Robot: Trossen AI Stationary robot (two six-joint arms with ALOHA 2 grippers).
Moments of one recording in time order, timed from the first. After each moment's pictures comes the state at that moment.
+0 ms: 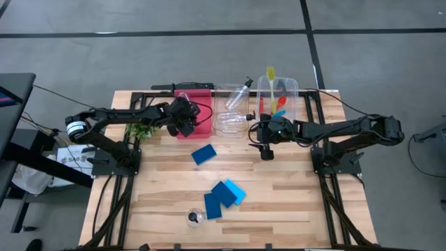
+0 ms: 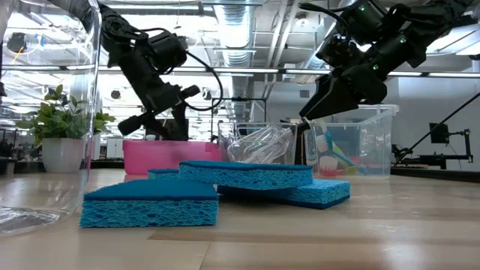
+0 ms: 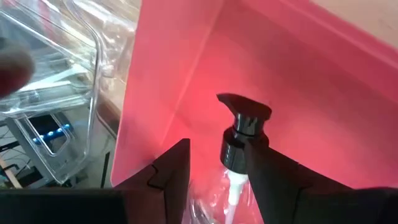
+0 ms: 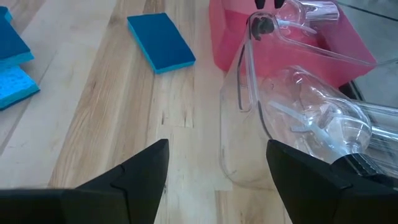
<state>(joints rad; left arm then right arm) 0.45 1.44 0.75 -0.21 -0.13 1.62 -0.20 1.18 0.54 0.08 0.02 -0.32</state>
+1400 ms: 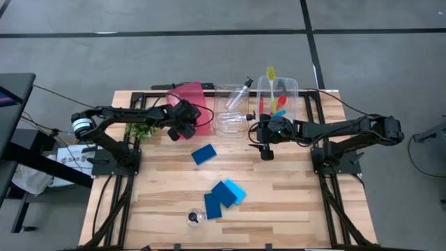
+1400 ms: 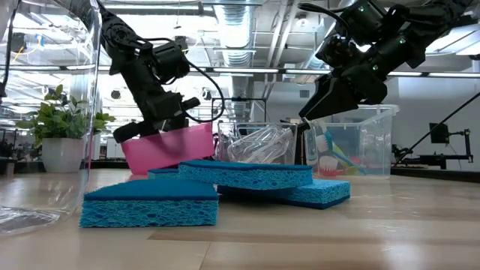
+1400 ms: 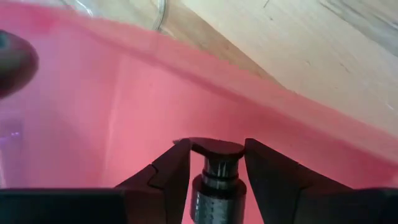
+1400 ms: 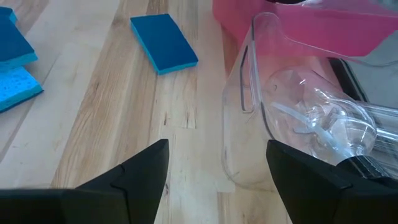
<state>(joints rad) 0.45 1.51 0.75 -0.23 -0.07 1.51 -0.20 1.18 0.54 0.09 0.00 -0.32</state>
